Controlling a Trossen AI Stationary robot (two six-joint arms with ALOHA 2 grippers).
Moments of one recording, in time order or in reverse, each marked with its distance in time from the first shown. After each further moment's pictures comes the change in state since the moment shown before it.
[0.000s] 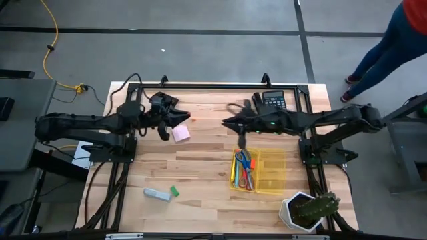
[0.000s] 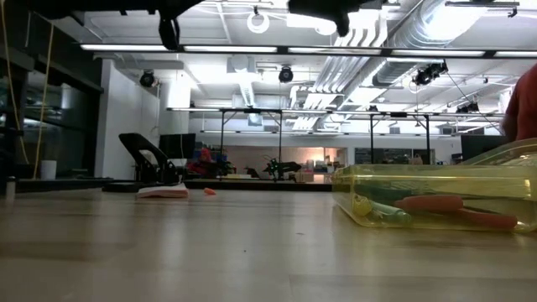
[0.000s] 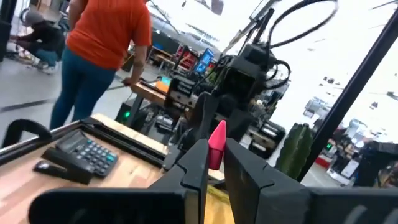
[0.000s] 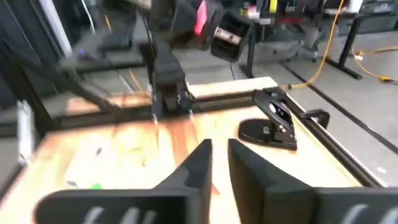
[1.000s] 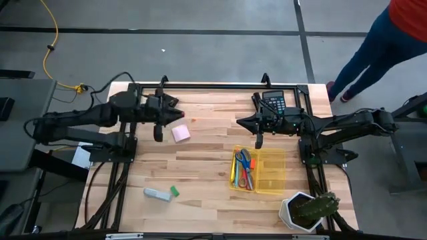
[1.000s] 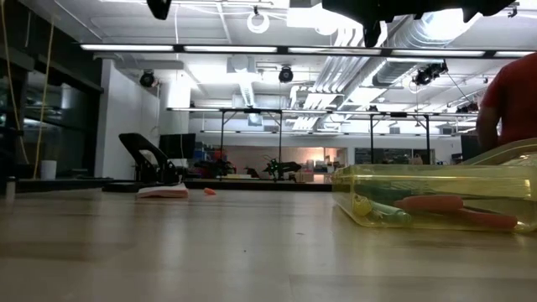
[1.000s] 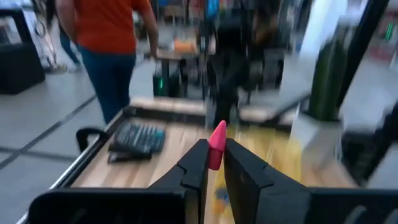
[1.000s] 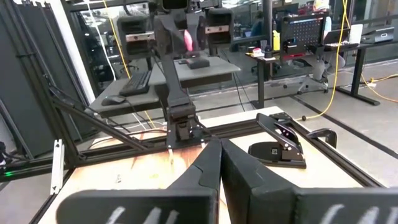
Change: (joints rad) left arm 0.001 -0.074 0.292 -0.634 0.010 0.411; right arm -0.029 -0.243 -0.326 0.298 -0.057 0.060
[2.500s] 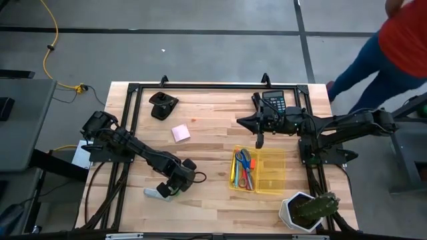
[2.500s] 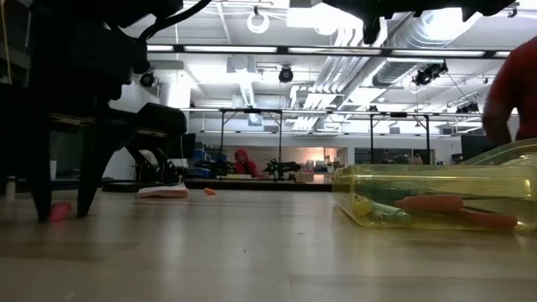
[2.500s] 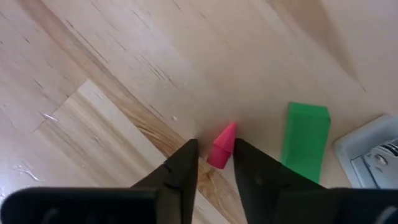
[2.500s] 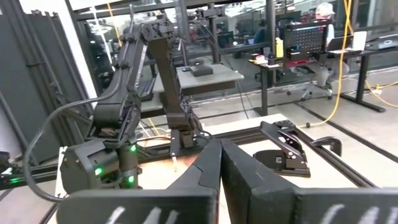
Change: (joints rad) left arm -0.561 0.927 0.088 -0.351 0.044 0.369; right arm 0.000 -0.003 0.000 0.030 -0.013 0.000
